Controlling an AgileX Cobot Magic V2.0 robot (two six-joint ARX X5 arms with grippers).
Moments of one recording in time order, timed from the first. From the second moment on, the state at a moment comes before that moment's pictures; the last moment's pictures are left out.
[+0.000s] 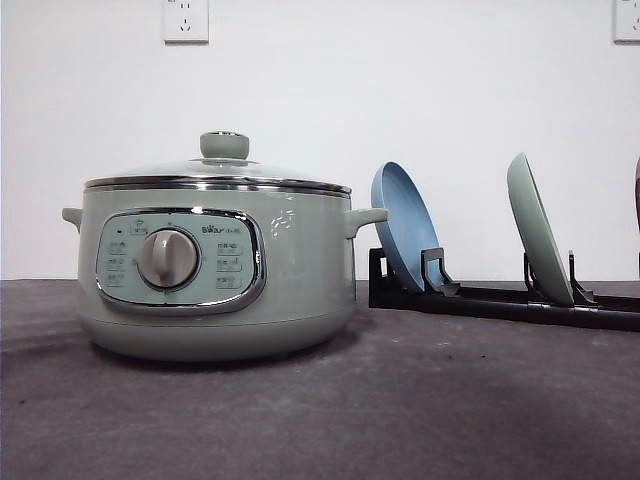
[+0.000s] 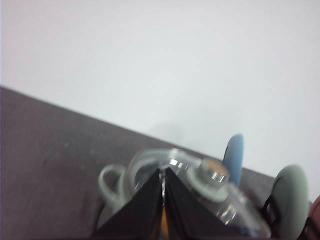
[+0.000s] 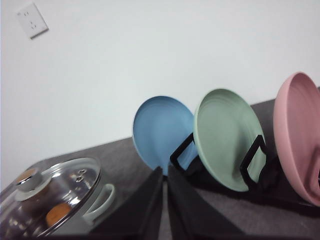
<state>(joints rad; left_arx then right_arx) -0.10 0.23 0.43 -0.13 0.12 -0.45 0.05 0.16 0.46 -0.27 -0.19 0.43</state>
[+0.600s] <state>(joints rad) -0.20 0.69 1.08 -0.48 0.36 -0.32 0.07 0.57 1.08 -0.71 -0.50 0.30</state>
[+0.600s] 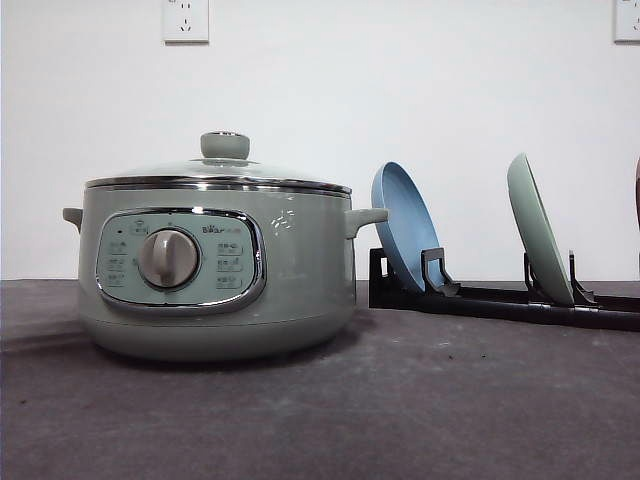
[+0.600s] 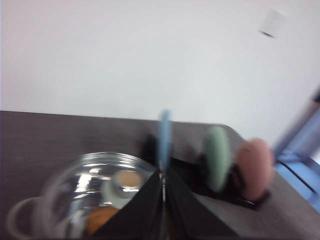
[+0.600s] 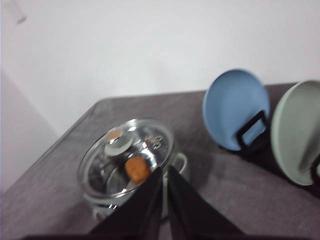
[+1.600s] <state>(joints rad) -0.37 0.84 1.16 -0.67 0.58 -0.14 0.23 0.64 1.14 -0.90 -0.49 0.13</state>
